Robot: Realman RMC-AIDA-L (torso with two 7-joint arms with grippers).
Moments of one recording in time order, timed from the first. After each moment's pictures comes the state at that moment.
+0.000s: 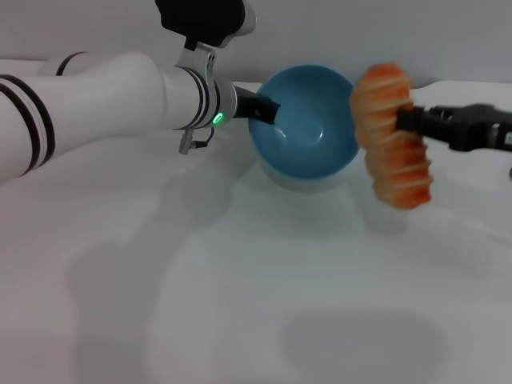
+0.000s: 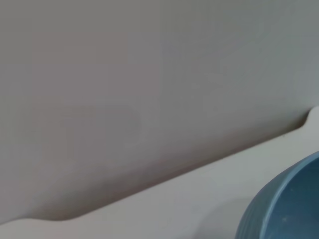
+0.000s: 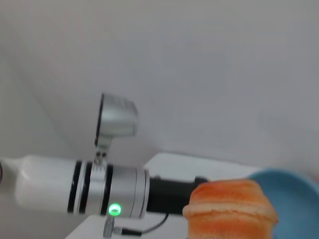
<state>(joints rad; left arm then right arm) -0.92 -2.06 1.93 0.47 2.10 0.28 -2.79 0.48 2.07 -0.92 -0.90 -1.80 -1.42 1.91</state>
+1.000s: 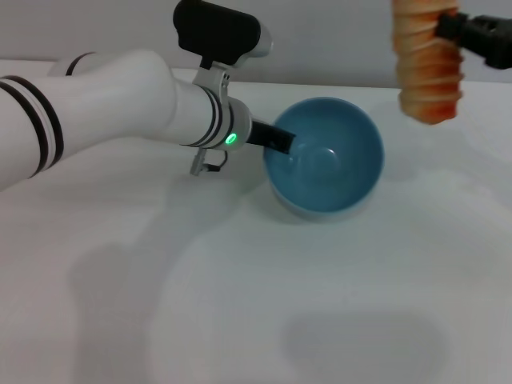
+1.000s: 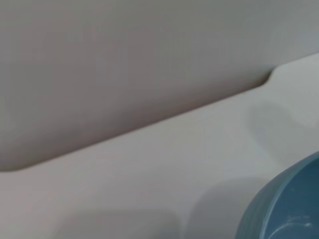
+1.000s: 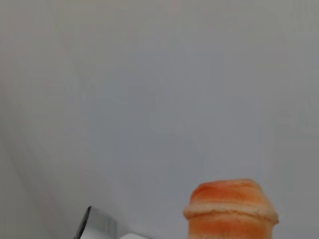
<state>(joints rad) -0.92 -2.07 1.93 0.50 2.07 0.42 -2.79 0.51 2.07 -0.84 -0.97 -1.70 -1.35 1.84</state>
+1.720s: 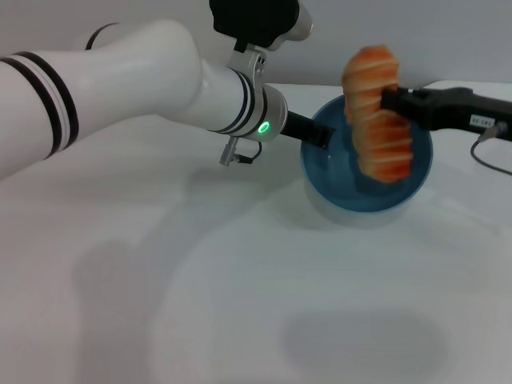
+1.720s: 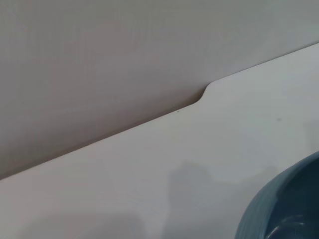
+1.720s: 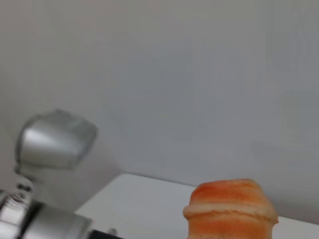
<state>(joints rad) -0.94 -2.07 1.93 0.61 2.05 0.52 -2.81 0.59 2.07 -0.91 -0.67 -1.76 -1.19 1.74</state>
